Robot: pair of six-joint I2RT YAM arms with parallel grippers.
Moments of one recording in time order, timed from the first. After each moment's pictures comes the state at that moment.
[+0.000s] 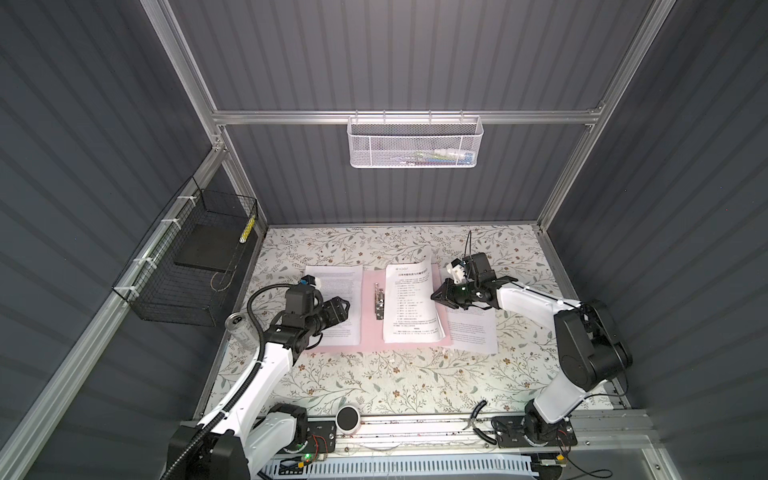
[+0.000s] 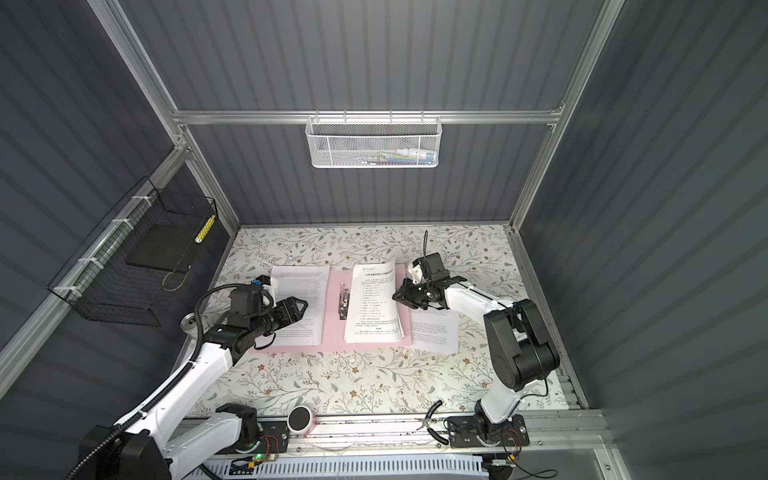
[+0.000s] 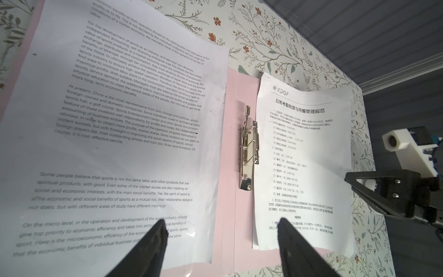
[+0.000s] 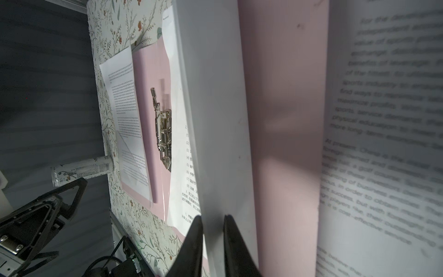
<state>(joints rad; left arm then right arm) -0.22 1.03 0.62 -0.31 0.23 -0.55 0.38 1.70 1.01 -0.23 -0.52 0.66</state>
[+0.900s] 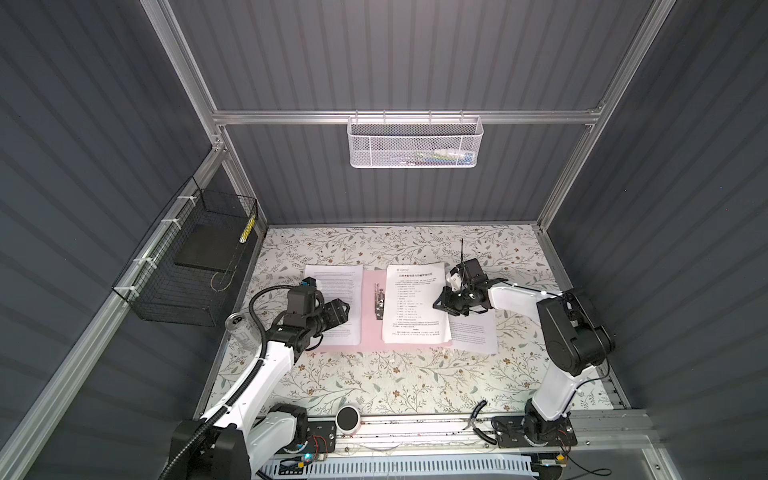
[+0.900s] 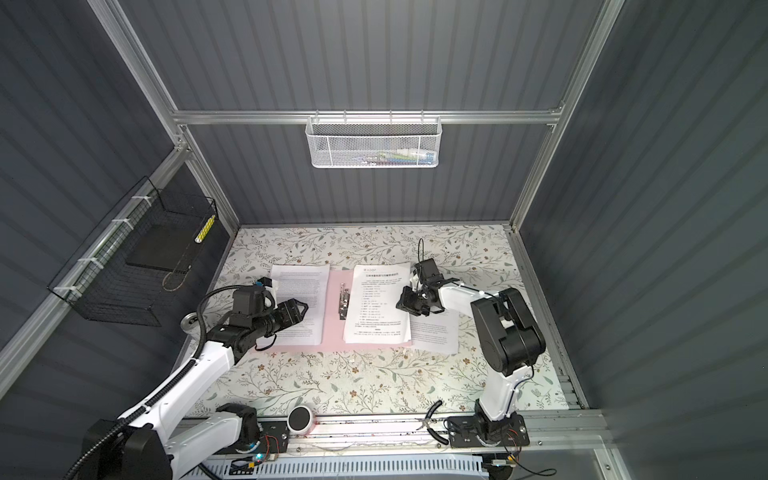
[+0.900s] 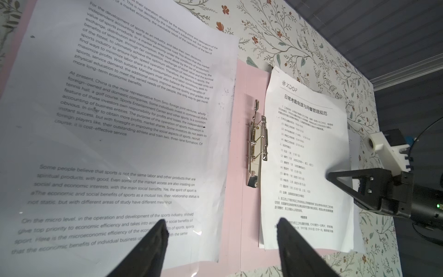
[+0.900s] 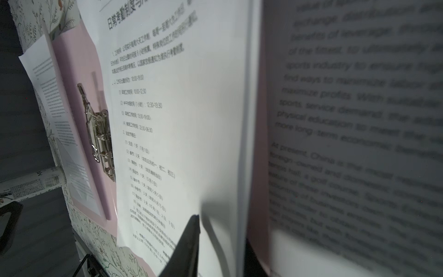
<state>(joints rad) -0.22 1.05 0.61 -0.31 0.22 -0.54 0.38 1.81 1.01 -0.26 -0.43 0.61</state>
